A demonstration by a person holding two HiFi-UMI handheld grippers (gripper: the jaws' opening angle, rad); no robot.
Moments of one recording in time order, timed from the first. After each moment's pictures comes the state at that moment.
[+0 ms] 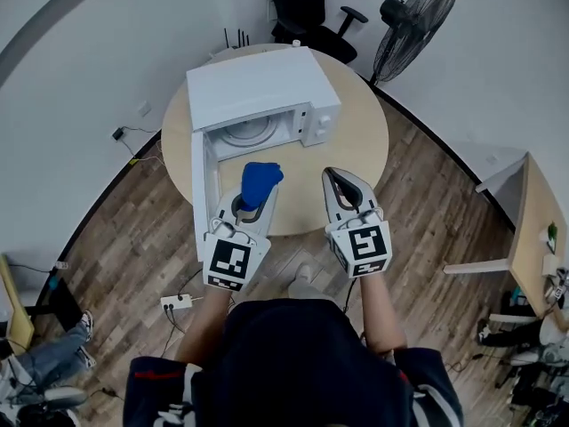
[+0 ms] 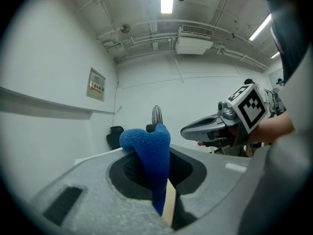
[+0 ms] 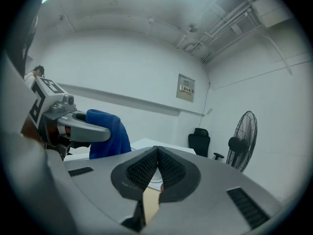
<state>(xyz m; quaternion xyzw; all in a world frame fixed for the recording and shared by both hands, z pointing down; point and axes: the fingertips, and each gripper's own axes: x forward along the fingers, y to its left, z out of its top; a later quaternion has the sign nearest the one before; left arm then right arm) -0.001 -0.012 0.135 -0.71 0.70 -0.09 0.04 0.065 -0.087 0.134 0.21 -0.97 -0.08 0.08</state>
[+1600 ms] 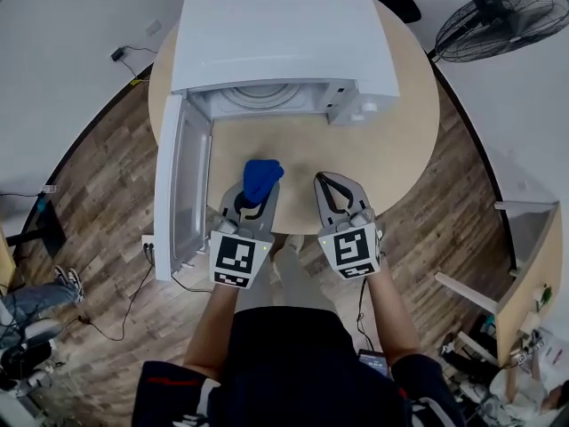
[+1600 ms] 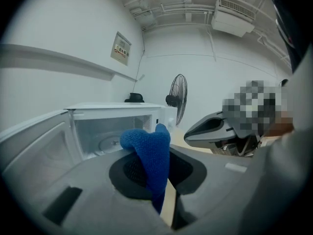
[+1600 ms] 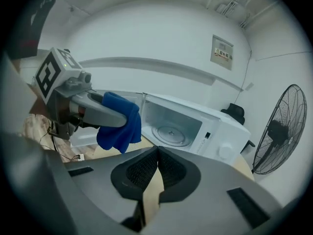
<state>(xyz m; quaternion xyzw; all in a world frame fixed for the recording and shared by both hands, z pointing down) -0.064 -0.103 0.329 -0.62 0.77 -0.09 -0.15 -0.015 -0.164 0.341 0.02 -0.96 -0.11 0.26</state>
